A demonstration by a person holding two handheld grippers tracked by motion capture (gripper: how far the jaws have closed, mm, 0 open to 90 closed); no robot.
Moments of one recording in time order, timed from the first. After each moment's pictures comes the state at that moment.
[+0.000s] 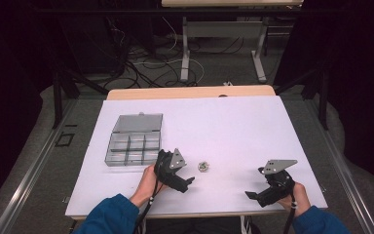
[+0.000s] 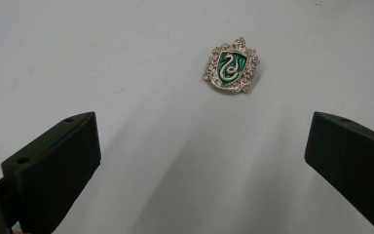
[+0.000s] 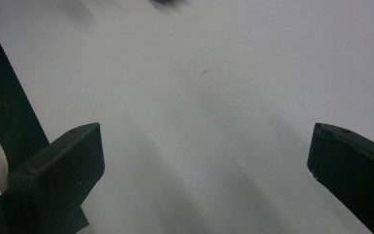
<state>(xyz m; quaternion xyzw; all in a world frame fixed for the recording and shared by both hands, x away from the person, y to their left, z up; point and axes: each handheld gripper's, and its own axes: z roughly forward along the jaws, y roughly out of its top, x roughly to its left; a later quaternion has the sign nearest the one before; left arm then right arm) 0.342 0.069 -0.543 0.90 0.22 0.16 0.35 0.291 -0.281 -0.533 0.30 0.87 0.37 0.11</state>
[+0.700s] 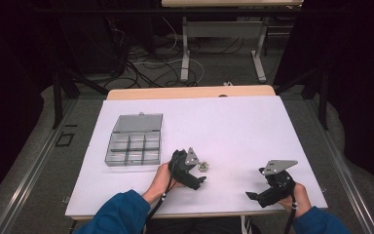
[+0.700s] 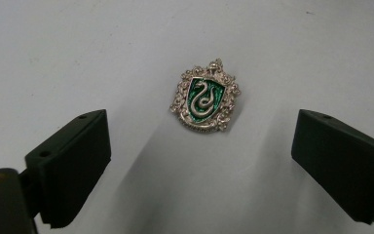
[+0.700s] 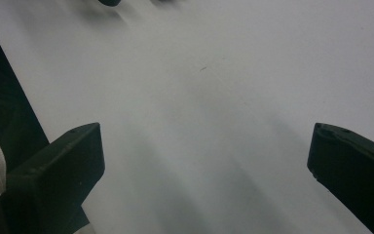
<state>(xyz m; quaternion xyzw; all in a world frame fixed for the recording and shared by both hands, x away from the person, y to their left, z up) 0.357 0.031 -0.556 0.91 0.21 0.12 0.34 0.290 -0.282 -0.532 0.31 0.87 0.36 0.11</state>
